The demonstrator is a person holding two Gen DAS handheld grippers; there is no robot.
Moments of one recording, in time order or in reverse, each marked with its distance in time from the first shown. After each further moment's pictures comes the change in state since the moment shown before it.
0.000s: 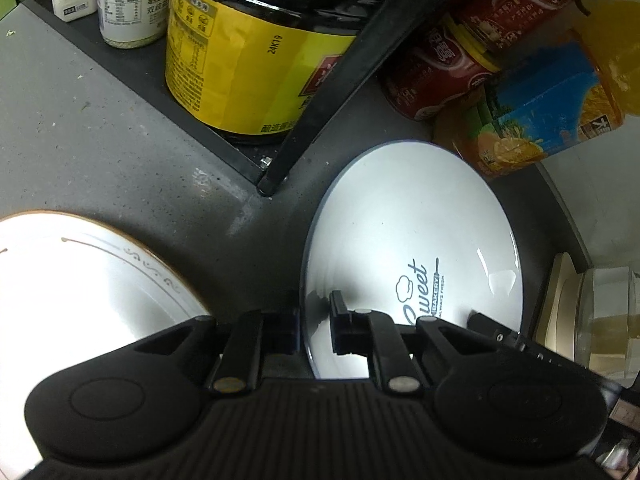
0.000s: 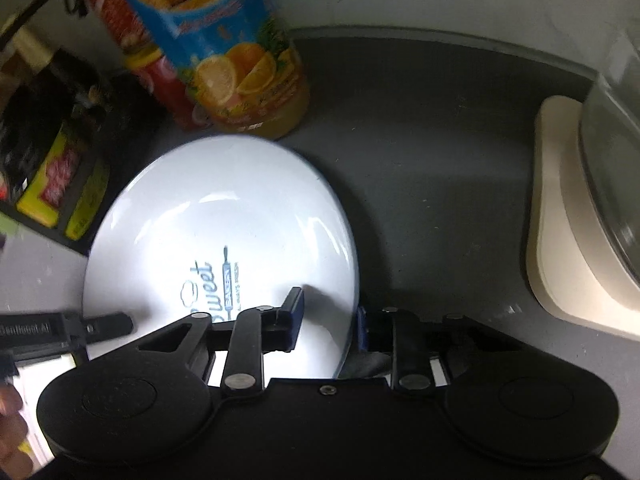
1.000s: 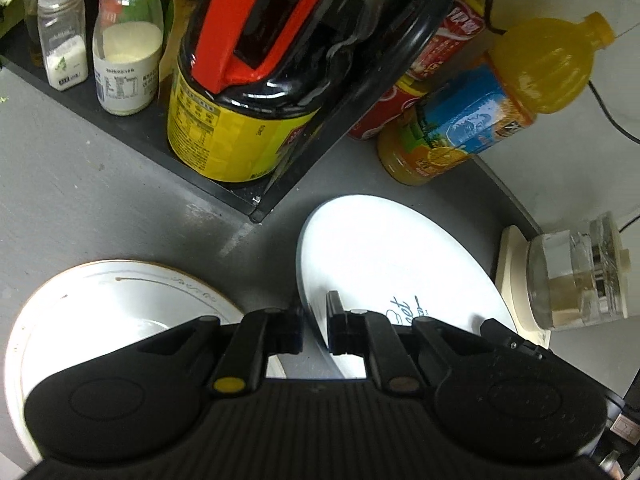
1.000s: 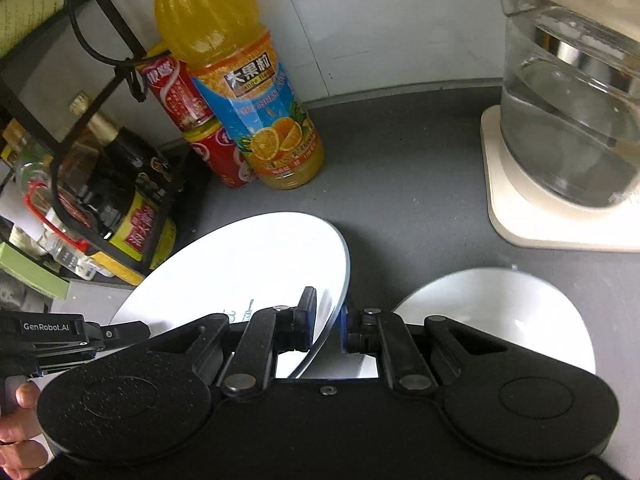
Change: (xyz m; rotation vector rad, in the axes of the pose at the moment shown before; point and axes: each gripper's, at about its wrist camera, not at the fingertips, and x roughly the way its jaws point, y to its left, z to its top) left arm -0.071 0.016 0.011 0.151 -0.013 -0.105; right arm -0.082 0.031 -0.049 0.172 -0.203 0.024
